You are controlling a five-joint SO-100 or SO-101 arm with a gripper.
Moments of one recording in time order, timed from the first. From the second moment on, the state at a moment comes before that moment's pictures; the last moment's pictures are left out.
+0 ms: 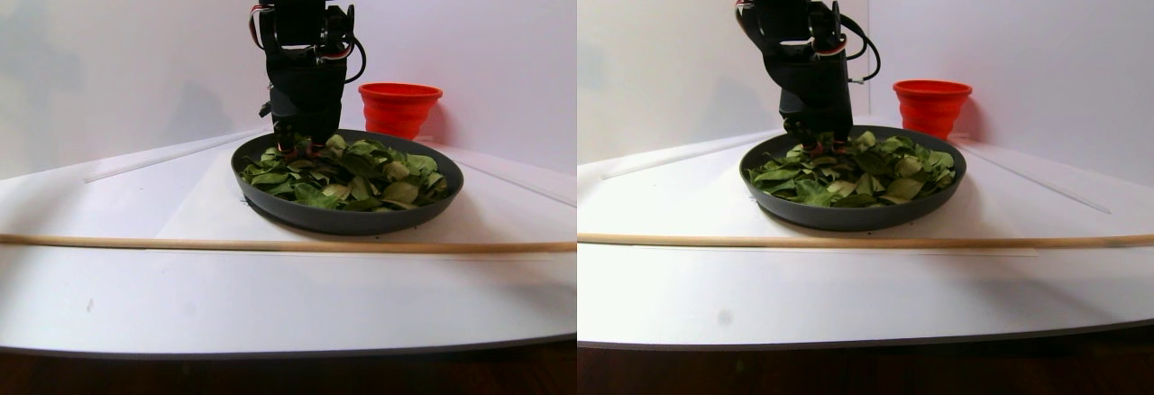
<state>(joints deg) 6.5 65.7 103.4 -25.2 -100.3</state>
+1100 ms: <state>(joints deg) 7.1 71.3 106.6 -25.1 -100.3</state>
